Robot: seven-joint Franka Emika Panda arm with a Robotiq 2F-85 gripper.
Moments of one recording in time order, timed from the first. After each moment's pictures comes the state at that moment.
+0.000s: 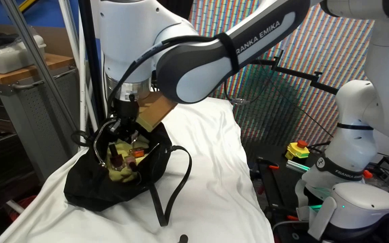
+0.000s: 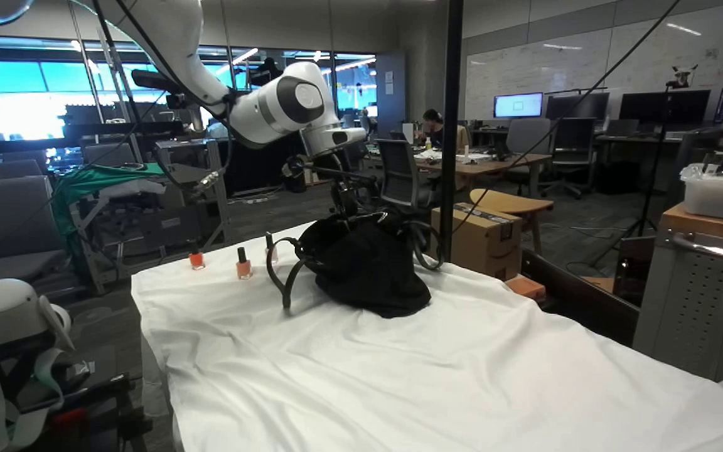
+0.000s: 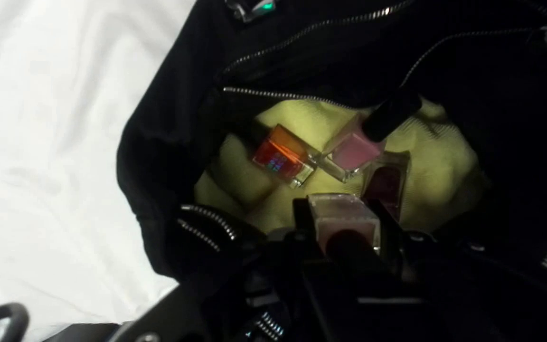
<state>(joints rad) 0.27 0.49 -0.01 -1.68 -0.38 2.21 0.76</state>
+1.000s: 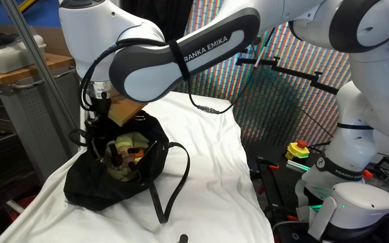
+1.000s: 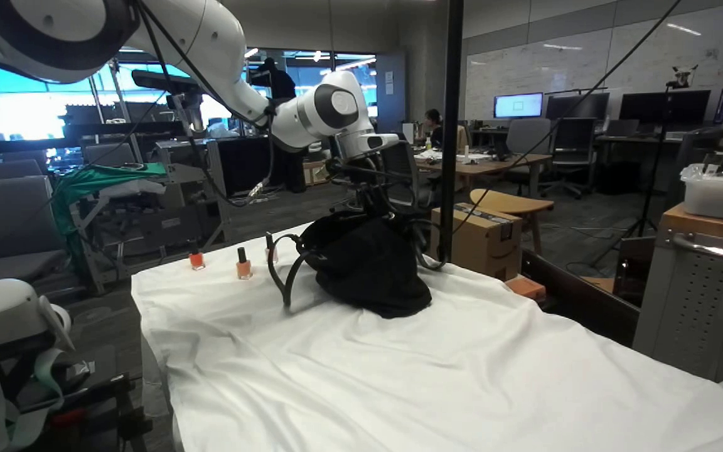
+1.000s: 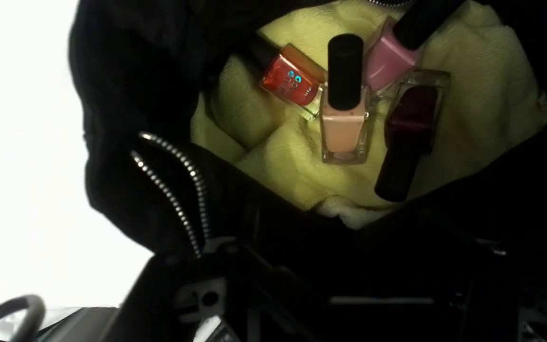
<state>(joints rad) 0.26 0.72 -0.05 -1.32 -0.34 2.06 0.67</state>
